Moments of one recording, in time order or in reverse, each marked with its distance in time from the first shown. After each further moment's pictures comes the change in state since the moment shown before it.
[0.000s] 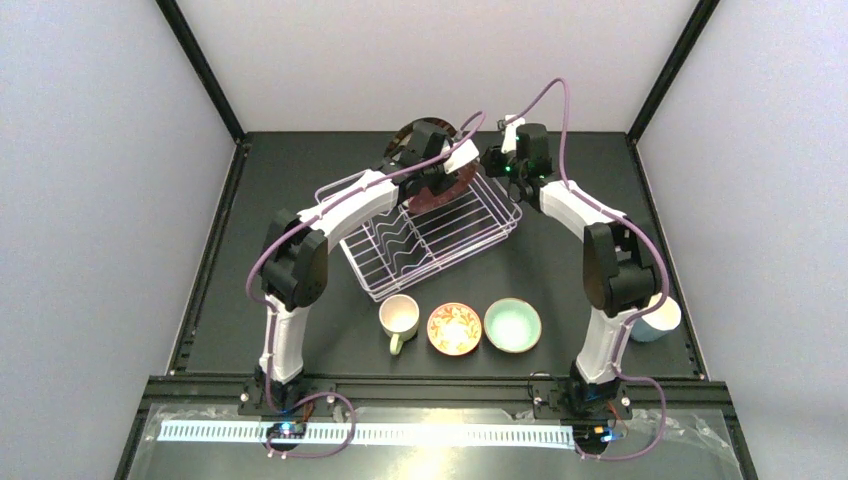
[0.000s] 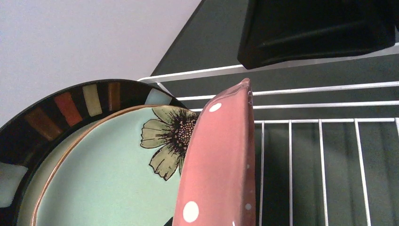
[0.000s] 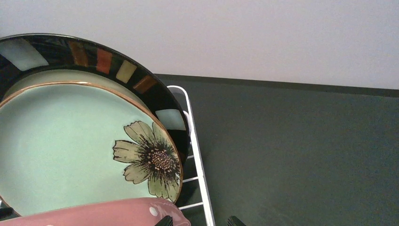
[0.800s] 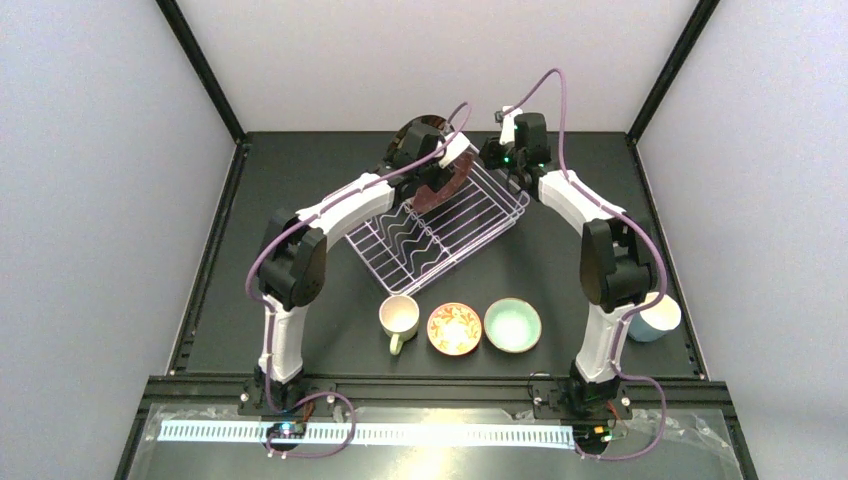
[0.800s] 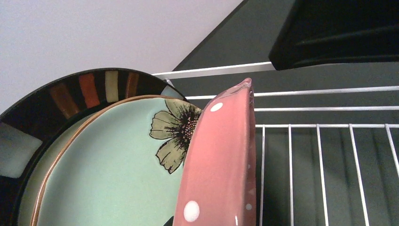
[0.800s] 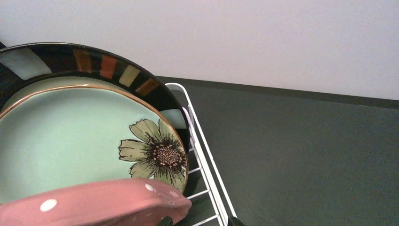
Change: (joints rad) left arm 0.023 -0.008 -0.070 0.132 -0.028 -0.147; right arm 0.000 0.043 0.122 -0.103 0.000 -0.023
